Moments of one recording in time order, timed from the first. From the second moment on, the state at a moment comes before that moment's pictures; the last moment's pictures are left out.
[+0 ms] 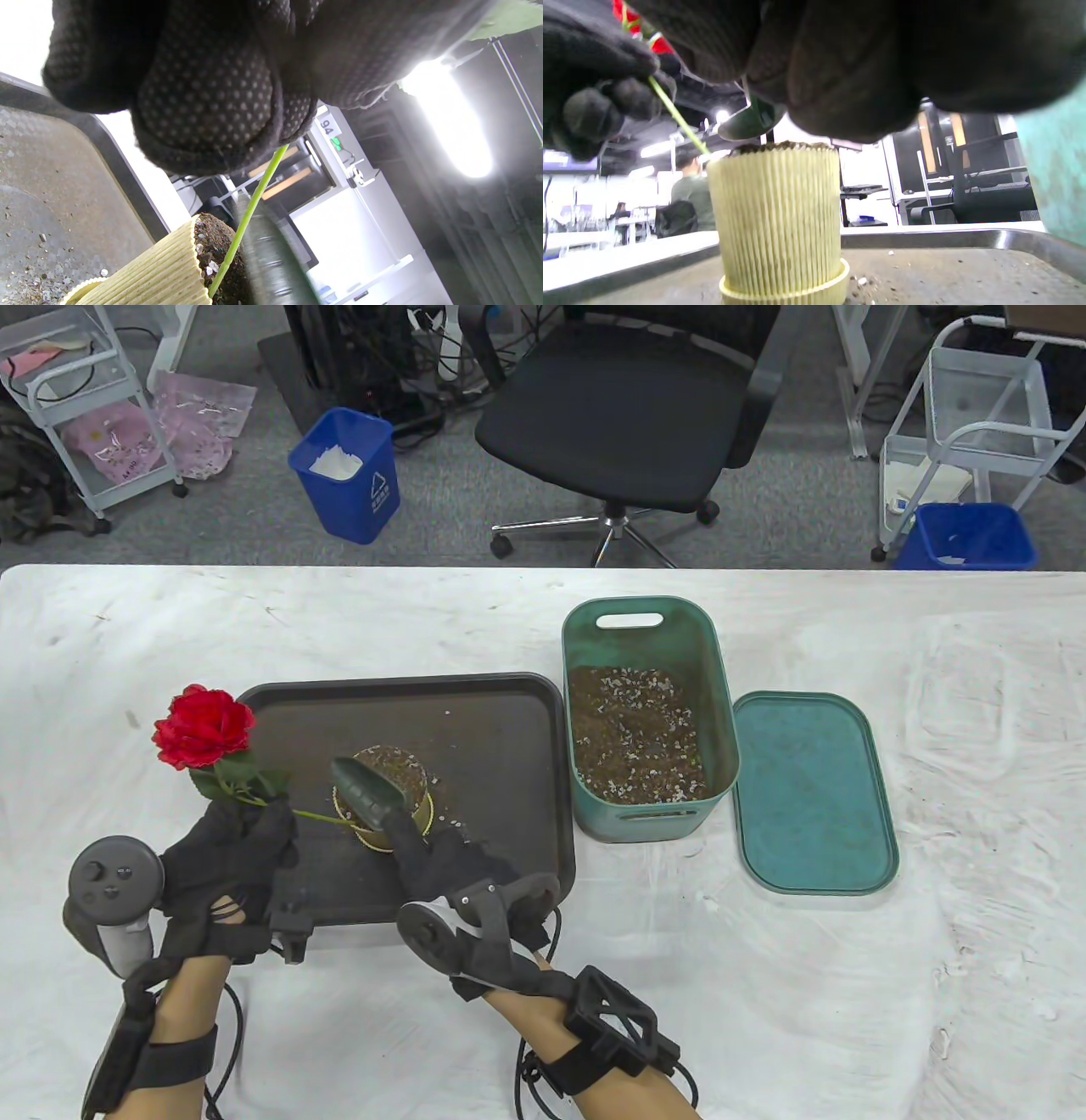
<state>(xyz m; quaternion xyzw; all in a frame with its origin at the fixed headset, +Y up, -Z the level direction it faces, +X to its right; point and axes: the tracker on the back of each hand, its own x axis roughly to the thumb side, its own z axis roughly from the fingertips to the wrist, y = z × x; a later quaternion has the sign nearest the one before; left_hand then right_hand) -0.353 -0.675 -0.212 0.14 0.05 0.50 0.86 -0.095 -0.688 -0.193 0.21 -0.18 0.95 0.11</state>
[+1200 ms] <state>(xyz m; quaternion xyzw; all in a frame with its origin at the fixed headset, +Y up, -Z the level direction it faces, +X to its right) -0.353 -0.675 -0.213 0.14 0.05 0.50 0.86 -0.075 -0.632 -0.258 0.12 0.06 0.97 0.22</state>
